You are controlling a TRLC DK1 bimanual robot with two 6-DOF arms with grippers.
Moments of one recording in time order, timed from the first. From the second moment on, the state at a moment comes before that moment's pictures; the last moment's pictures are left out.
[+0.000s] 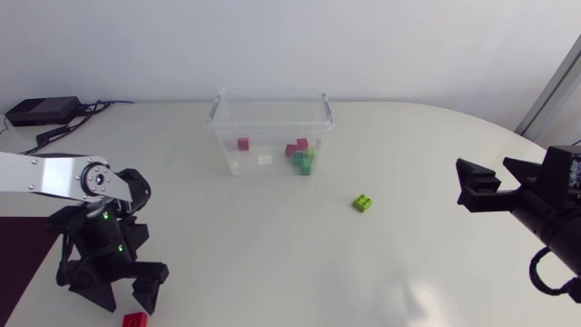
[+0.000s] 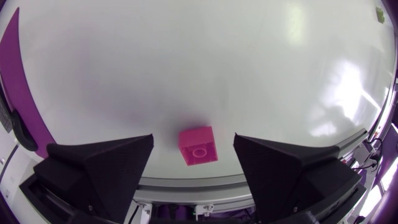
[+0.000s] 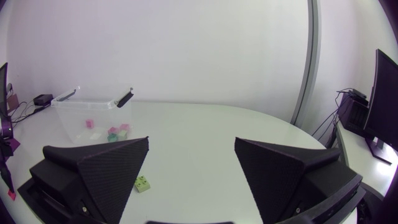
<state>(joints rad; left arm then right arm) -0.12 1.66 0.79 -1.09 0.07 -0.07 -0.01 0.65 0.36 0.05 -0.01 -0.02</state>
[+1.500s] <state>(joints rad) -0.22 1.45 1.16 -0.85 0.00 -0.08 0.20 1.19 0.65 -0.16 -0.17 0.04</state>
